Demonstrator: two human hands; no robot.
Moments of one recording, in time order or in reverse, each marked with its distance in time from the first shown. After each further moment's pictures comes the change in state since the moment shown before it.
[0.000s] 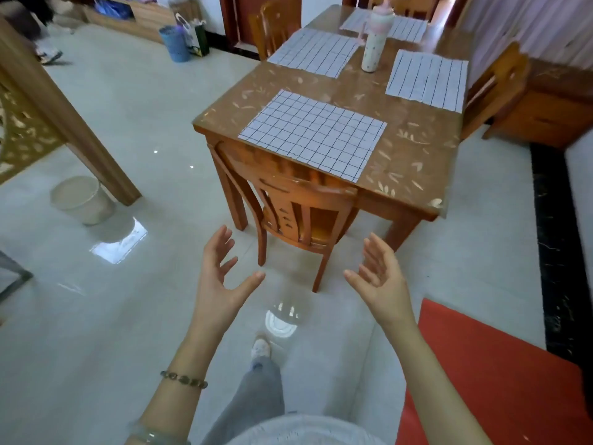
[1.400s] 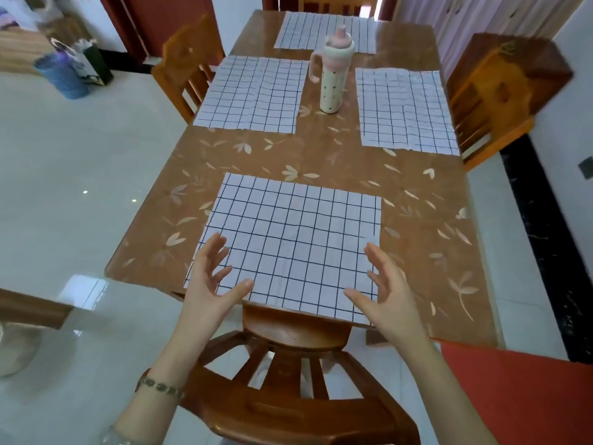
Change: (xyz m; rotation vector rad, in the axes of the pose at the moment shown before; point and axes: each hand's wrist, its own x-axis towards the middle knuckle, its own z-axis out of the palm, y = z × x) left_hand 0.496 -0.020 0.093 -0.103 -0.416 -0.062; right_hand 0.414 -0.037 0.036 -0.143 0.174 0.054
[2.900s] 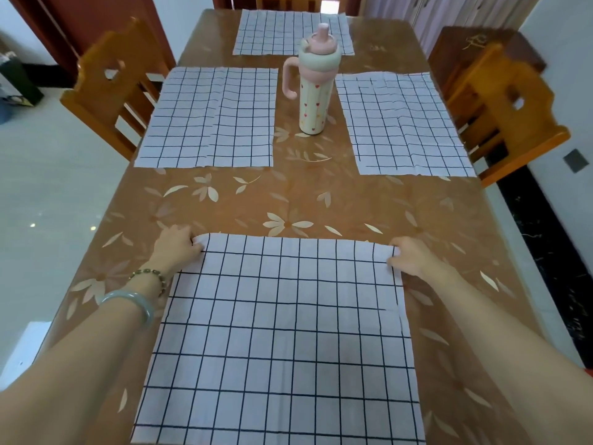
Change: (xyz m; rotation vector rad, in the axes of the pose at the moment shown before) left_hand 0.387 -0.147 -0.037 1.182 -0.206 -0.167; right_hand 0.312 0.138 -0.051 -0.834 -0.146 0.414
